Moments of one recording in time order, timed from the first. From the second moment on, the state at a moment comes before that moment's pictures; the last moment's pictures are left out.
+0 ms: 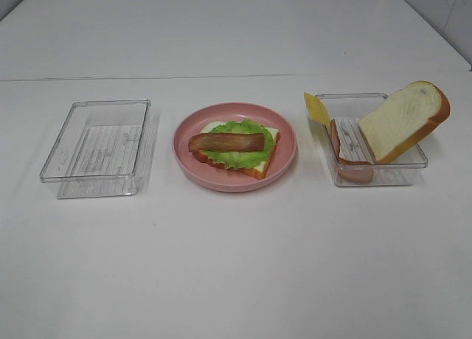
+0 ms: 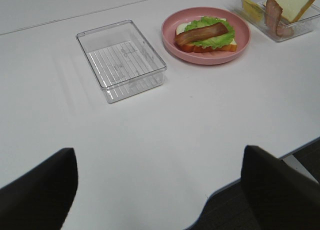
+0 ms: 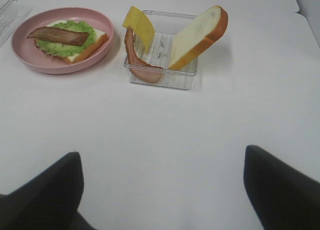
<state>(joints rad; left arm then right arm) -0.35 -0.01 -0.52 0.00 1.06 0.06 -0.05 0.00 -0.50 0.20 1.07 -0.16</state>
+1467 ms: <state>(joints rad) -0.35 -0.01 -0.51 0.00 1.04 0.07 -0.05 1.67 -1.47 0.31 1.17 -0.17</state>
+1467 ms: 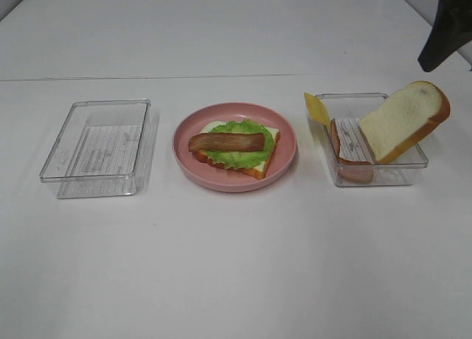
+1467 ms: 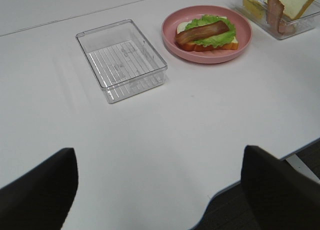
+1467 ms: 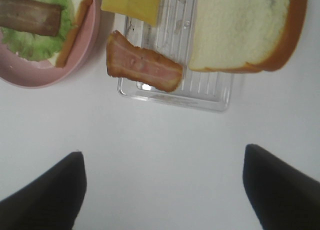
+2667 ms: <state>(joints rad) -0.35 -0.01 -0.51 0.00 1.04 0.07 0.24 2.12 -1.75 0.17 1.16 -0.04</state>
